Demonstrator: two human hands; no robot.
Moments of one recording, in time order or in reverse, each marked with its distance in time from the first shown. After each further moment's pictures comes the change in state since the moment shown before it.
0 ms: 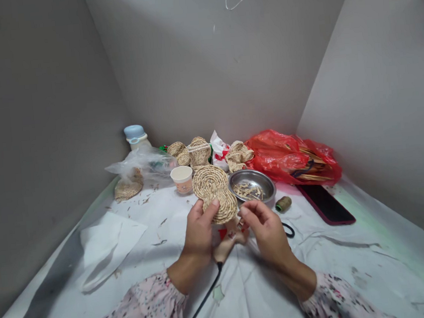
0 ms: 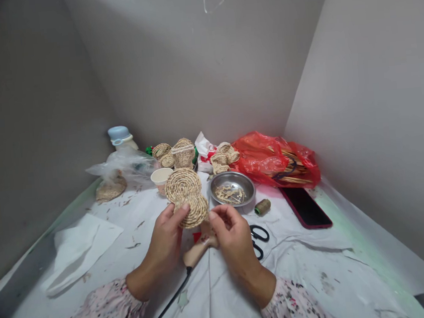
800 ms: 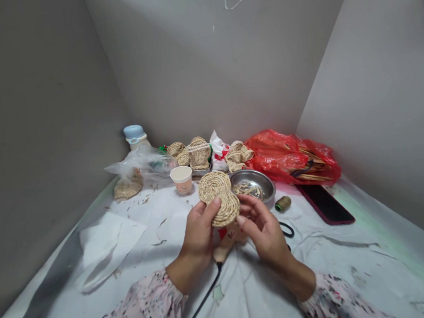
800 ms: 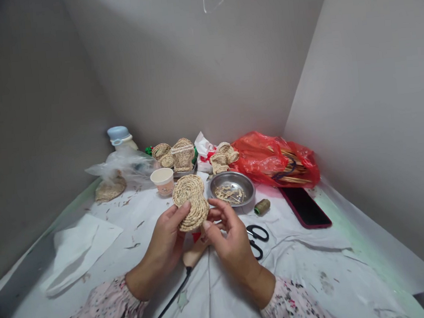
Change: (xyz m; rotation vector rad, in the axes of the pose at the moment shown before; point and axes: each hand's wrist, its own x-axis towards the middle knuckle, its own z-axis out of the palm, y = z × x) left_hand 0.001 0.003 -0.001 -0.061 -0.047 -0.099; right_hand -0.006 0.003 -0.001 0.093 -0.173 -0.102
